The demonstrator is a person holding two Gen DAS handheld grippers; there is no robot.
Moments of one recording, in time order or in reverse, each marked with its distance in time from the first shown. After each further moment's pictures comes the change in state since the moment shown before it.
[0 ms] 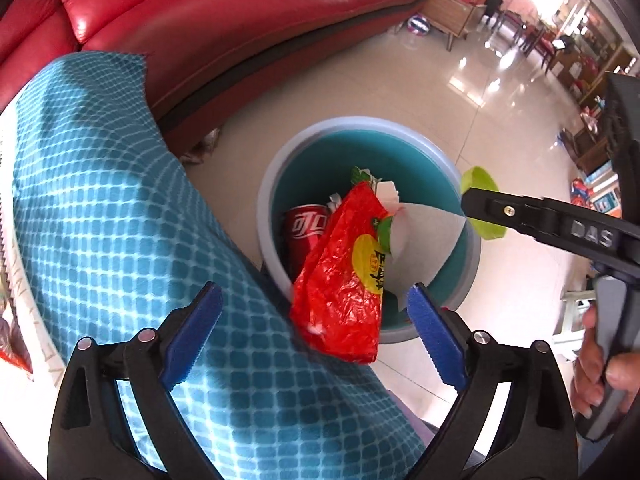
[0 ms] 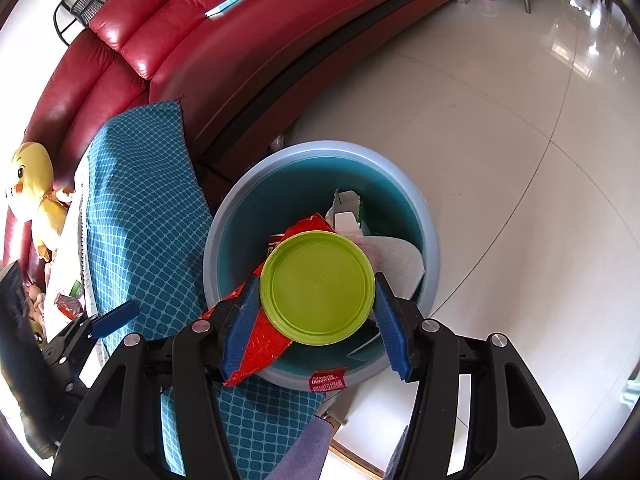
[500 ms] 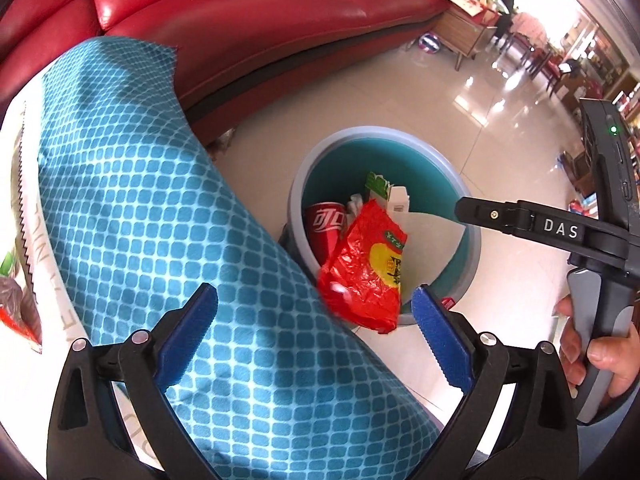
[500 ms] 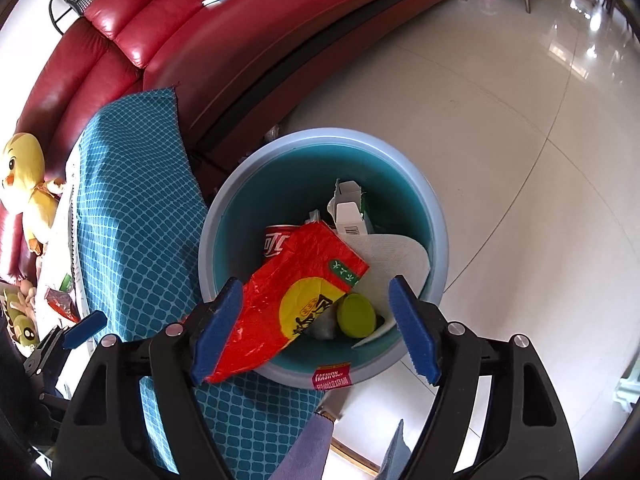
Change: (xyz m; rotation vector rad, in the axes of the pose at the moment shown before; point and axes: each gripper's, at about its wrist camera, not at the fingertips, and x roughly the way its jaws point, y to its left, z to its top) left arm -0.026 0.029 -0.018 -0.068 -0.035 -0.013; right arm 0.004 0.008 -0.005 -0.004 0.028 -0.033
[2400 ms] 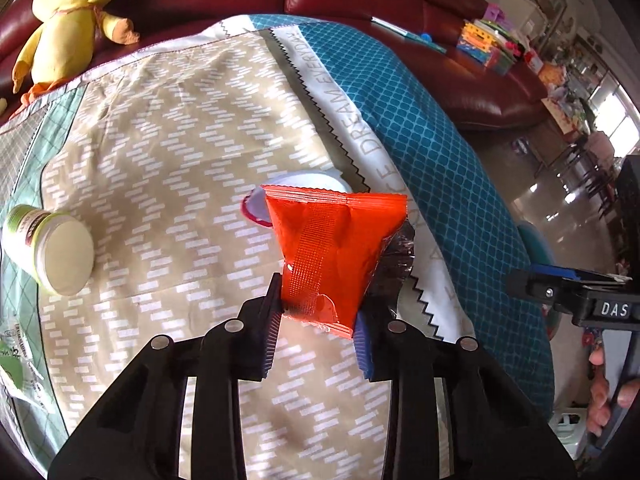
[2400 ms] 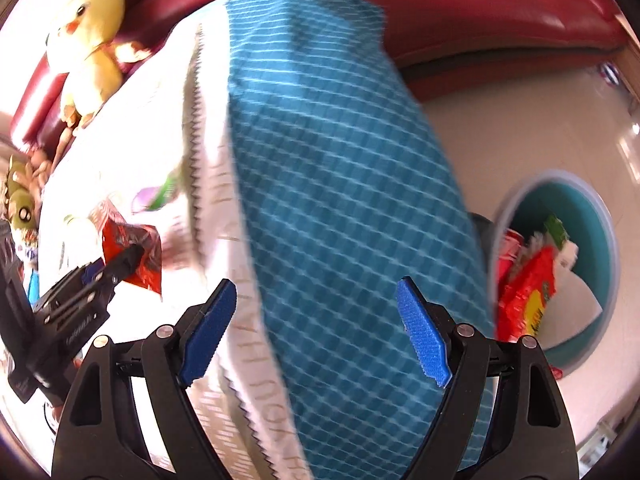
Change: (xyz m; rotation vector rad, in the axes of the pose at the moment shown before) left arm -0.097 0.273 -0.093 -0.376 -0.174 0.124; right arm 0.057 0.301 -0.045 -0.428 0.161 0.064
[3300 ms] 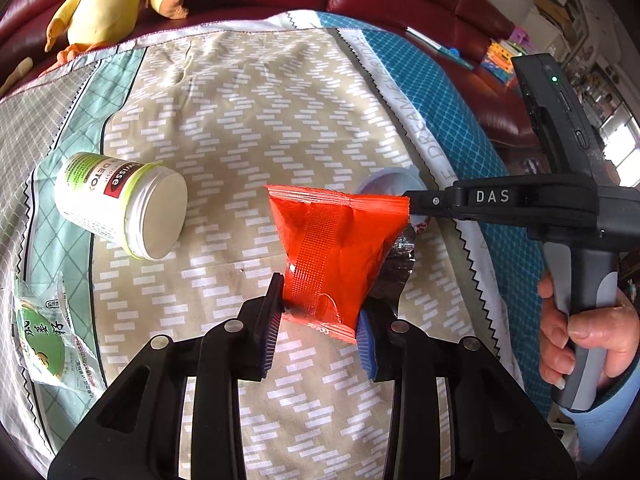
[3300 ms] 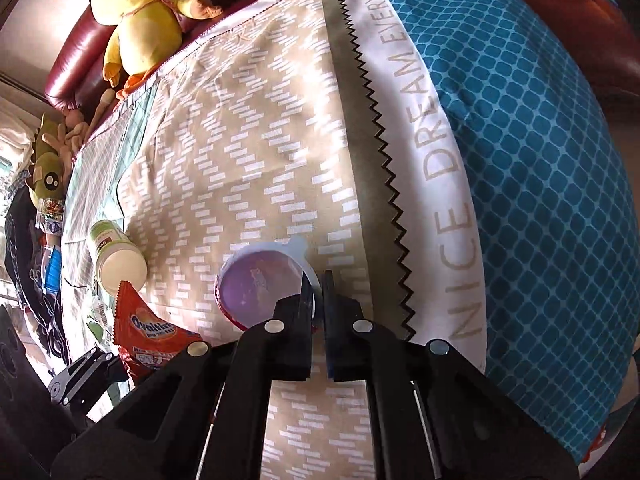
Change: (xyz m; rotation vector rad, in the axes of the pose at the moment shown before) left arm -0.017 0.064 -0.011 -0.088 0.015 -0.002; right arm 0.074 0.113 0.056 -0.119 0.047 0.125
